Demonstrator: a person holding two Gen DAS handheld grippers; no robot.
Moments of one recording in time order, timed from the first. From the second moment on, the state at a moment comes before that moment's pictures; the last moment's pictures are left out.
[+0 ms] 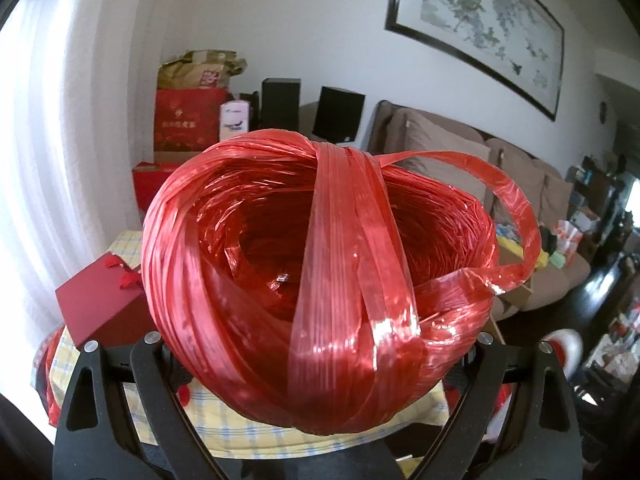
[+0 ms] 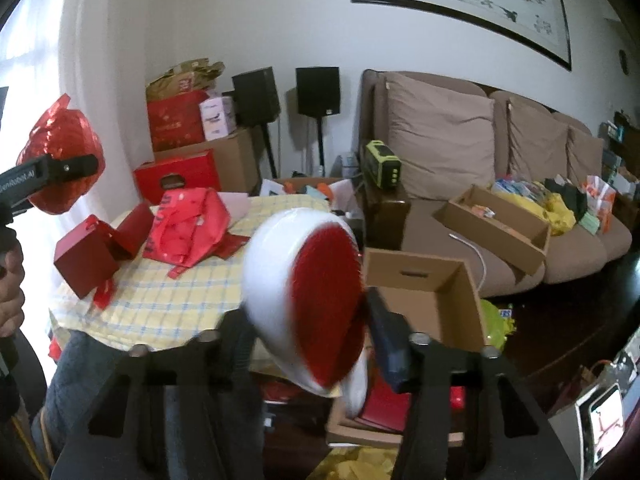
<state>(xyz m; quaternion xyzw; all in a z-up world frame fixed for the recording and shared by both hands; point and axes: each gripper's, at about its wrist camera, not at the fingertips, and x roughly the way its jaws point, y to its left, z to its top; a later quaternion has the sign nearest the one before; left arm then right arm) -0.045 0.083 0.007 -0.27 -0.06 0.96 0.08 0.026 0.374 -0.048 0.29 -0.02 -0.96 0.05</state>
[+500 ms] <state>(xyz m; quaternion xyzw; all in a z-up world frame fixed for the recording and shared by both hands) -0.048 0.110 -0.004 -0.29 -0.04 0.95 0.09 -0.026 0.460 -0.120 0.40 -0.10 -0.91 0.04</state>
